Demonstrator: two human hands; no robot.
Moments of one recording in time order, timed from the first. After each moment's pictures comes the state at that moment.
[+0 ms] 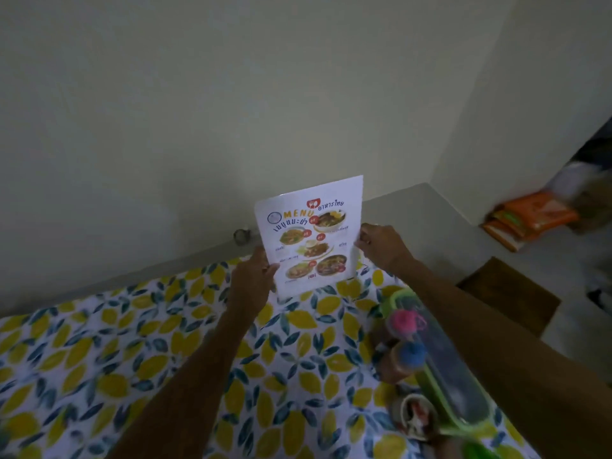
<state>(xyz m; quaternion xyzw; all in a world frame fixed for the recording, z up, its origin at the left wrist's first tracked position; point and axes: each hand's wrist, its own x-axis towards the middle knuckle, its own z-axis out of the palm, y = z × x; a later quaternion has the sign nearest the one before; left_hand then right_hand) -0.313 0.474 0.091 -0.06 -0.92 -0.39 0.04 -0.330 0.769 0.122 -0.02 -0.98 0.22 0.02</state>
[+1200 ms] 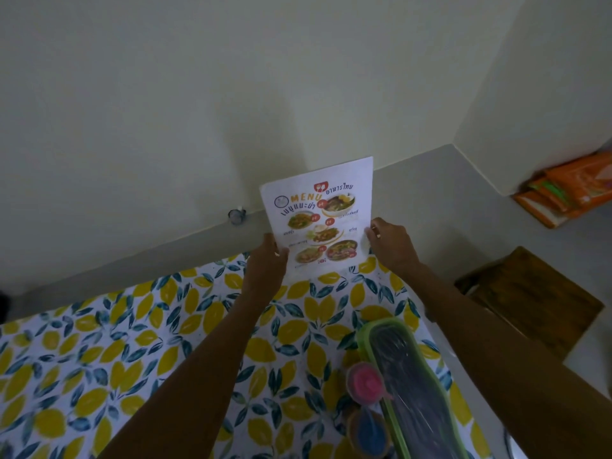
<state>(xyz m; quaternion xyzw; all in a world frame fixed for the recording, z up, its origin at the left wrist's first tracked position) -0.426 0.639 0.032 0.03 -0.93 -0.36 -0.04 -0.430 0.908 0.014 -0.08 -0.95 0.29 0.00</state>
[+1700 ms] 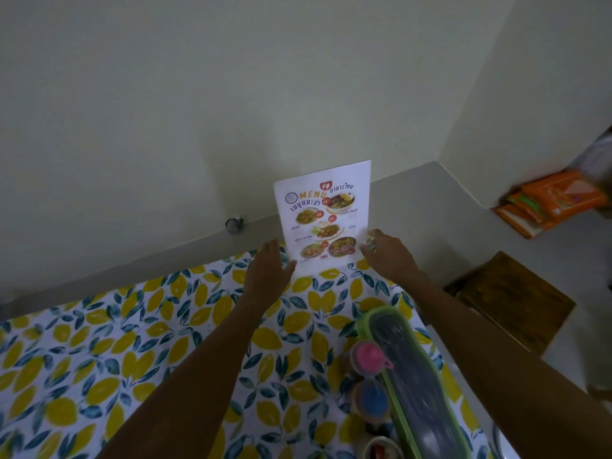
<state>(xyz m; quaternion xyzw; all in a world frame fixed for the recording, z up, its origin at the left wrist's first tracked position) -0.386 0.615 0.052 -0.05 -0.96 -0.26 -0.07 -0.374 0.883 0.056 -0.11 -0.95 0.27 -0.08</state>
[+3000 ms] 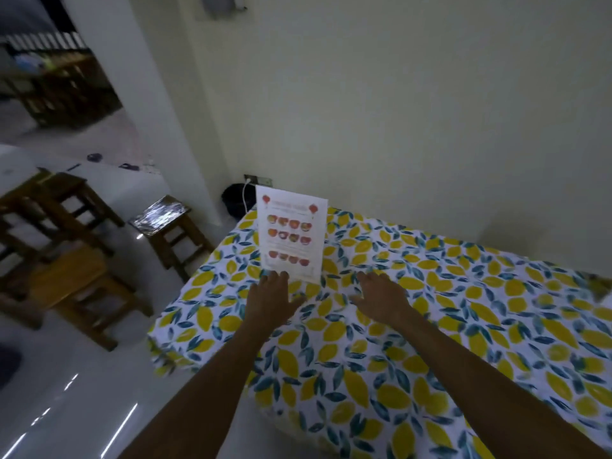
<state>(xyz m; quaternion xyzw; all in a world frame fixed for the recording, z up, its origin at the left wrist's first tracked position) 0.074 -0.011 0.093 0.24 -0.97 -0.09 -0.03 -0.068 0.200 0.086 0.34 -0.93 0.03 -0.15</state>
